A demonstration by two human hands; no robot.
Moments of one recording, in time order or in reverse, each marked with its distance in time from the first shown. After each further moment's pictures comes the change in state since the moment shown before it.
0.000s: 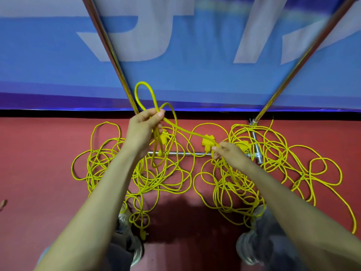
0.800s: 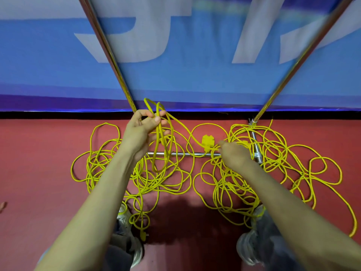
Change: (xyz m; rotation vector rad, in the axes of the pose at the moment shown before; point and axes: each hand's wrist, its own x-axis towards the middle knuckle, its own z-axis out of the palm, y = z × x) left_hand 0.004 -0.008 -0.008 -0.283 -0.116 -0.015; right_hand -0.013 -0.027 -0.007 -0.842 0.056 0.056
